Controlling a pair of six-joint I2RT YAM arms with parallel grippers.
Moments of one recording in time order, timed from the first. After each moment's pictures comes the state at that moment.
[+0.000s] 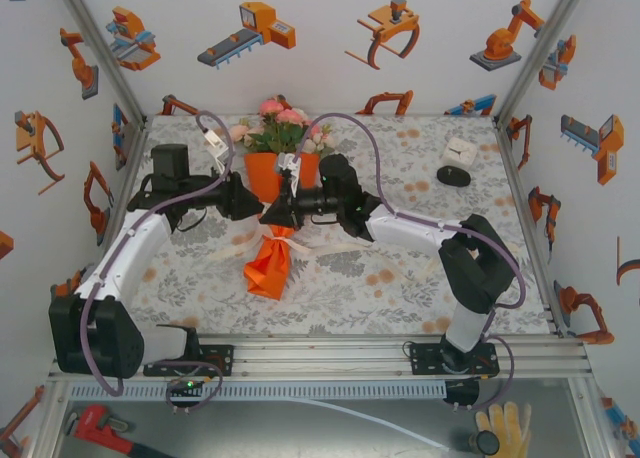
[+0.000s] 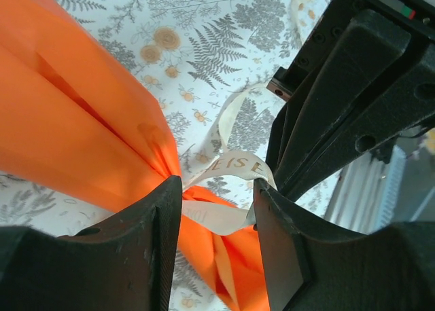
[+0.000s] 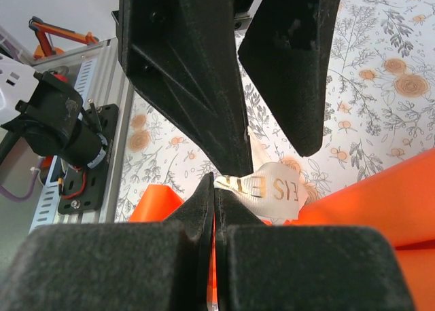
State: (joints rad) left arm -0.17 1.28 1.00 -0.38 0.94 0.11; right arm 0.81 1.76 1.17 0.40 -0.78 0.10
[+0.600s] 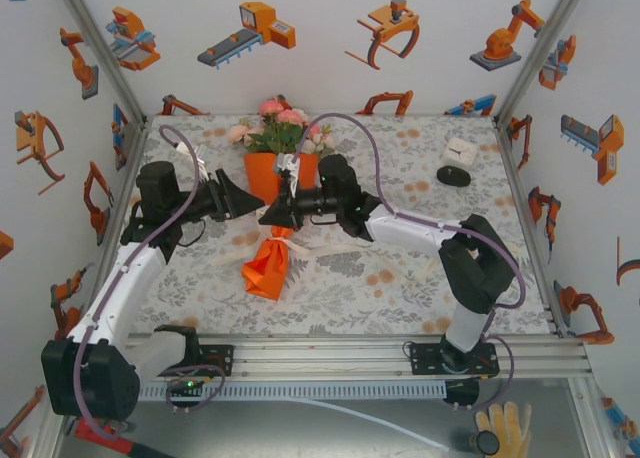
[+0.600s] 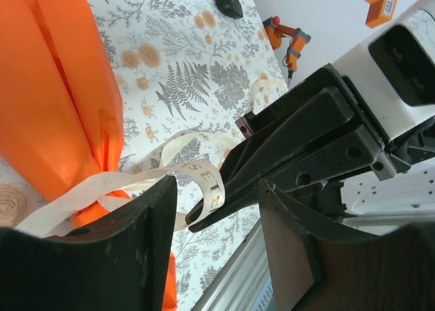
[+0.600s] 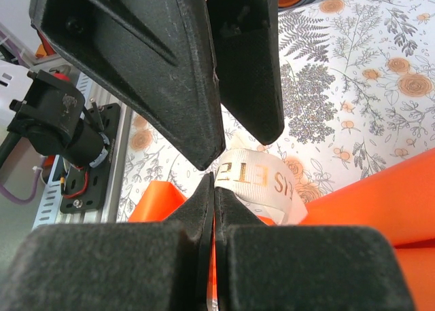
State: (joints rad) left arm -0.15 1.06 0.81 -0.13 0.81 -0.55; right arm 0.81 1.76 1.18 0.40 -0.78 0.10
